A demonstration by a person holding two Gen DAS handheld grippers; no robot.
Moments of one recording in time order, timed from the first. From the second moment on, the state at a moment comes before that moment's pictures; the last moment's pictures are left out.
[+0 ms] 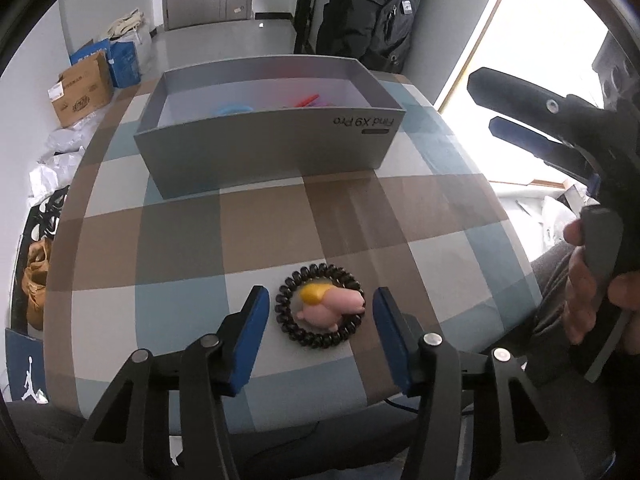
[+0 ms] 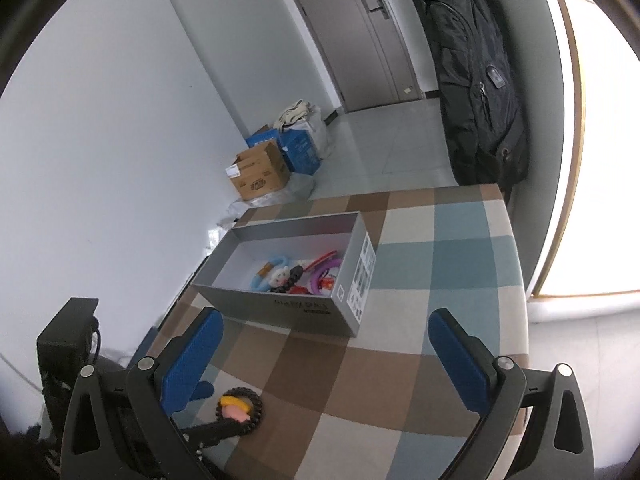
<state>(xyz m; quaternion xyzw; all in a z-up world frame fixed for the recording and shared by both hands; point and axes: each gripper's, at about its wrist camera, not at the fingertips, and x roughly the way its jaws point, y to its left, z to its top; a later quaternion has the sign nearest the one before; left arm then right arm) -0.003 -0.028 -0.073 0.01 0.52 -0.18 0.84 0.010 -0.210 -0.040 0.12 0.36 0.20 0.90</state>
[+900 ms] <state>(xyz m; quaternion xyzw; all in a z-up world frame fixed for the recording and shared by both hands) 0.004 -0.014 -0.055 -0.06 0.49 -0.19 0.85 0.006 -0.215 -0.040 0.13 0.37 0.20 0.90</state>
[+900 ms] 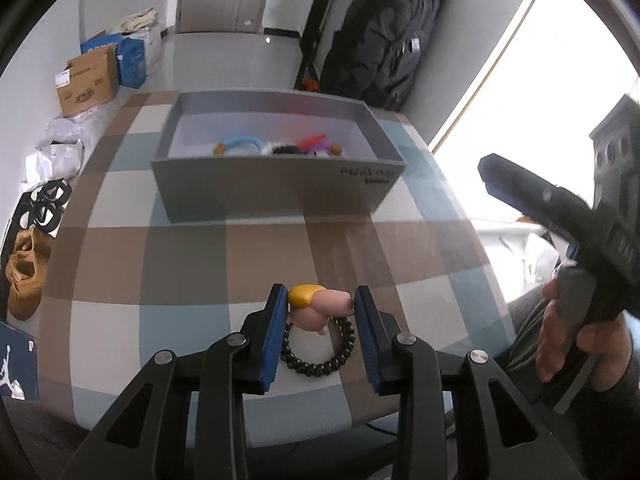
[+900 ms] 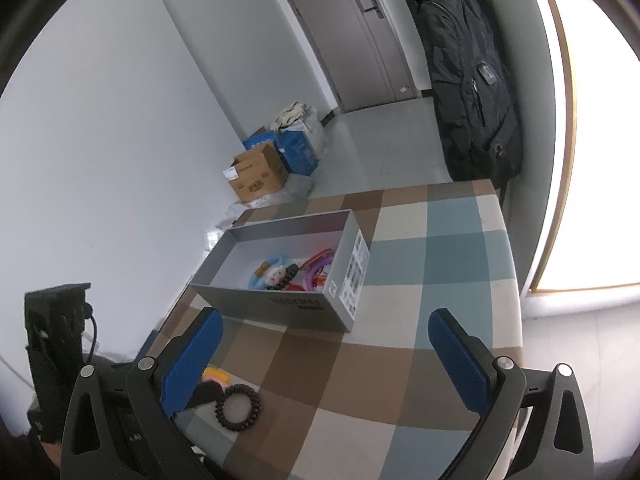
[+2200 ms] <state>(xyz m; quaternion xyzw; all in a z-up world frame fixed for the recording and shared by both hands) 0.015 0.070 -0.028 -0.22 0.41 -0.15 0.87 -0.044 -0.066 -0.110 -0.14 0.43 0.28 0.85</state>
